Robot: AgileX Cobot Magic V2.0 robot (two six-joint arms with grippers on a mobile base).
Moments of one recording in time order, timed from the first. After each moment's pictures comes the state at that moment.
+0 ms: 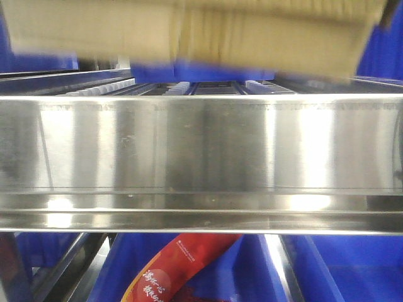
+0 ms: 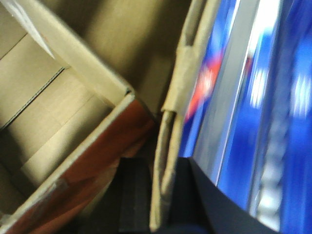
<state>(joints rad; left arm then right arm) -0.36 1.50 -1.82 0.12 1.23 -0.18 0.25 1.39 -1.61 0.26 1.12 -0.09</state>
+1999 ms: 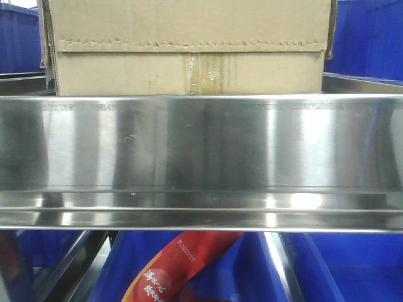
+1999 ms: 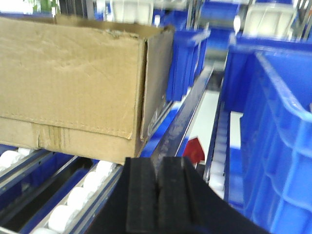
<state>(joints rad) -0.36 0.36 -0.51 0.17 0.22 -0.19 0.25 0.27 -0.54 0.21 0.48 -0.20</state>
